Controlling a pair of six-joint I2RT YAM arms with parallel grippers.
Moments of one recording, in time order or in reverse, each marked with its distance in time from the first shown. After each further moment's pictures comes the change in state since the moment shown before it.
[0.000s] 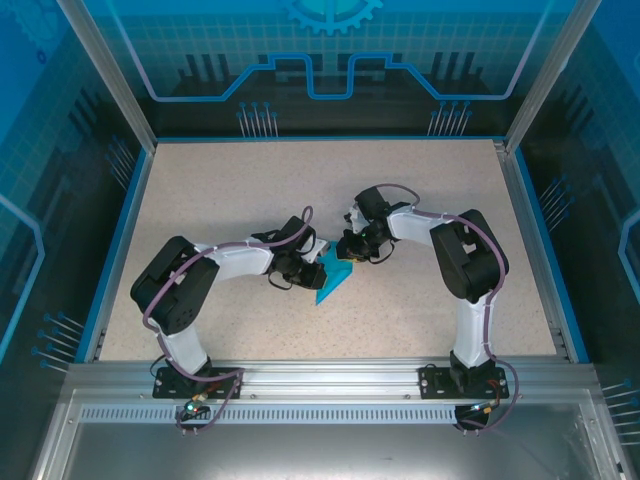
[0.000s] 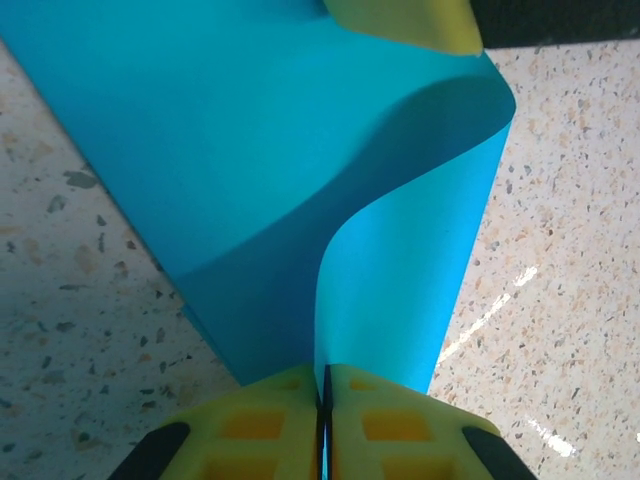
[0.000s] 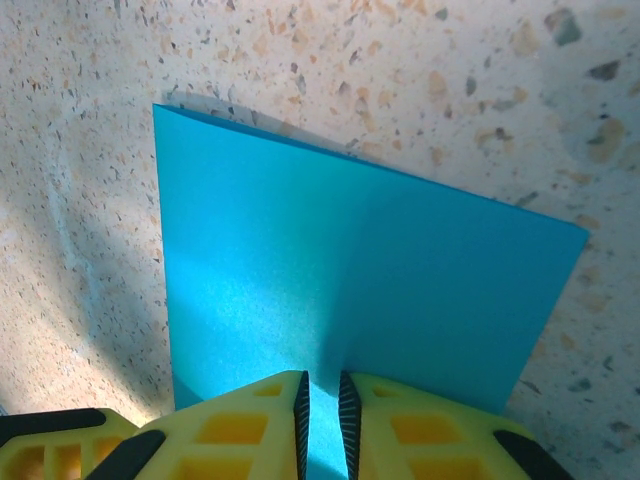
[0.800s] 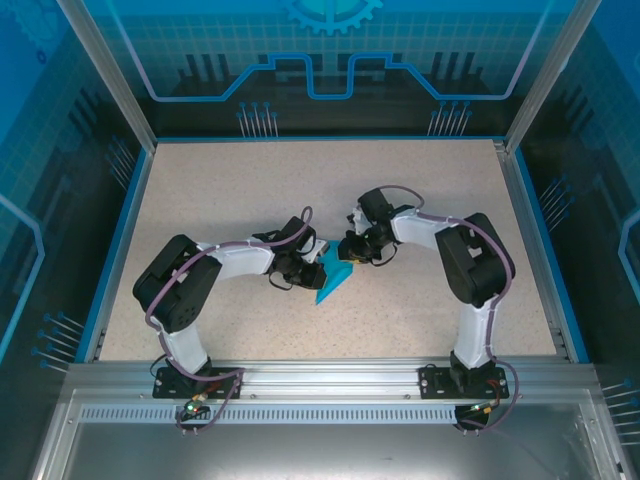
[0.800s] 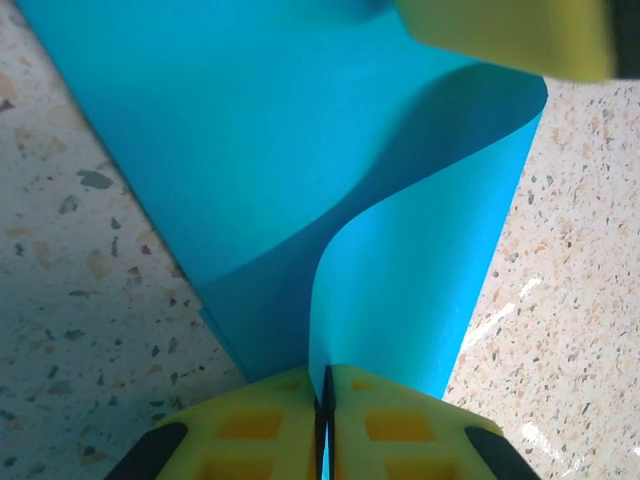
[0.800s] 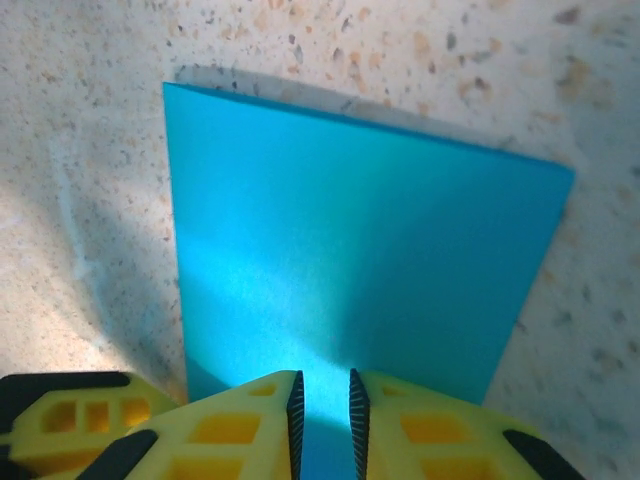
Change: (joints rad) left arm 0.002 0.019 0.000 0.012 -0.007 -0.026; right arm -0.007 -0.079 -0.070 0.034 0.003 0.043
